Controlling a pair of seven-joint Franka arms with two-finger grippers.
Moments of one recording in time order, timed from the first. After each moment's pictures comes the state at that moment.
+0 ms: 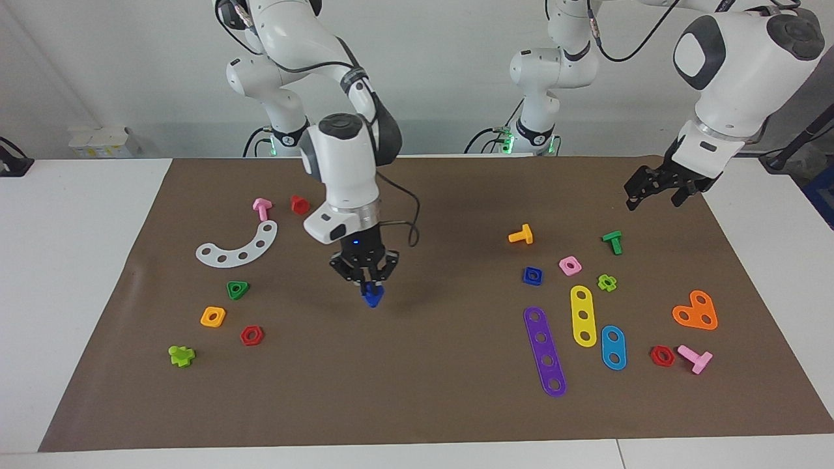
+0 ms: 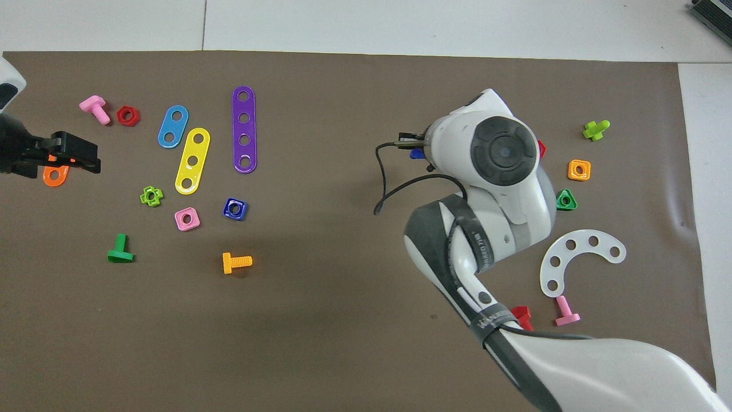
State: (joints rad) left arm -0.10 0.10 0.08 -1.54 -0.01 1.62 -0.04; right arm 0.53 0.32 -0.19 -1.75 -0.03 2.38 0.47
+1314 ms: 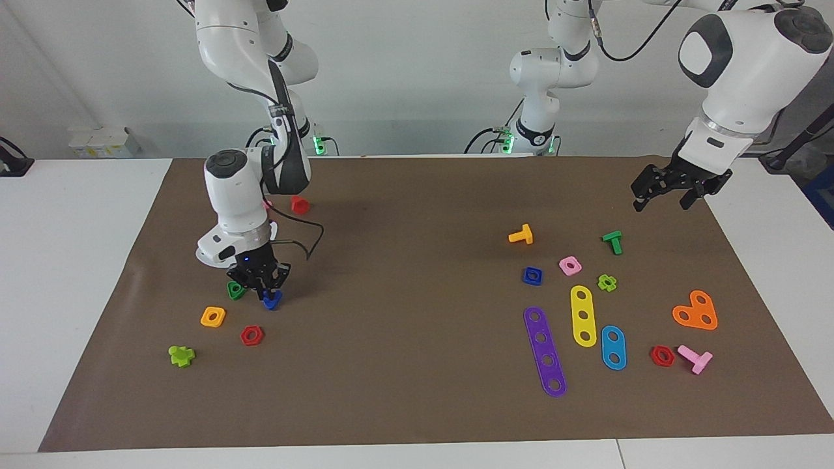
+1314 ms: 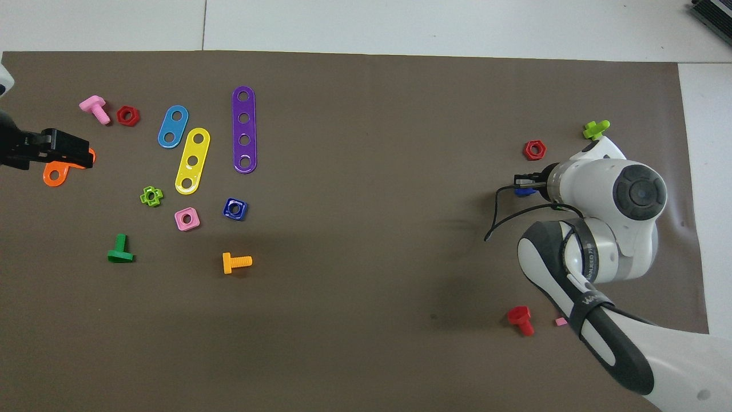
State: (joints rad) left arm -0.08 0.10 0.07 -1.54 -0.01 1.65 0.03; right arm 0.26 0.23 -0.18 -2.16 -0.03 2.64 0.13
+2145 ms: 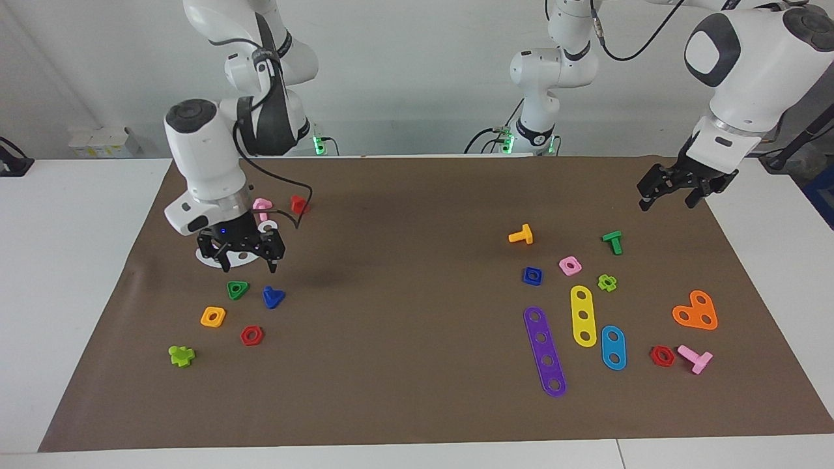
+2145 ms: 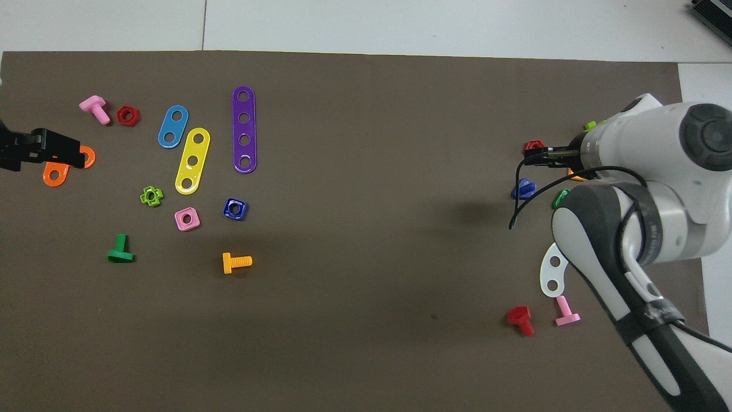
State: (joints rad) left arm -0.06 0.09 0.08 -1.54 -0.01 1.65 0.03; right arm 0.25 0.09 -0.18 -1.84 -0.02 2.10 0.14
